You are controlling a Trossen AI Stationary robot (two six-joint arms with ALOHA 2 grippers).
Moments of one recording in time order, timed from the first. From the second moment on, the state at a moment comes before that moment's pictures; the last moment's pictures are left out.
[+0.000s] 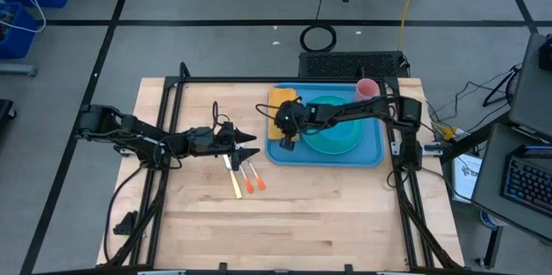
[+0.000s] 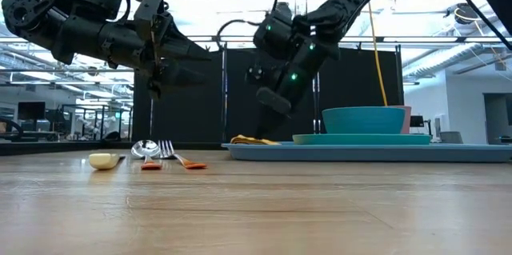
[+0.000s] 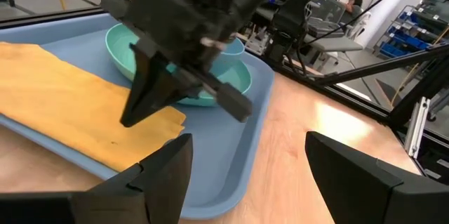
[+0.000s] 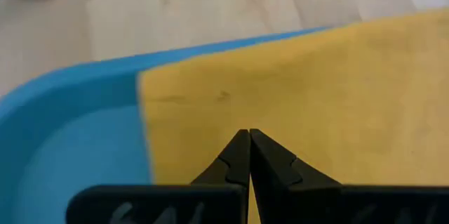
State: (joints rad) left arm 0.02 1.38 0.30 0.90 -0.11 -0.43; right arm -0.25 1.96 1.21 -0.18 0.07 -0.05
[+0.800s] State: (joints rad) left arm 0.02 1.38 0.30 0.89 -0.11 -0.43; right arm -0.24 1.98 1.21 -0.23 -0.07 0.14
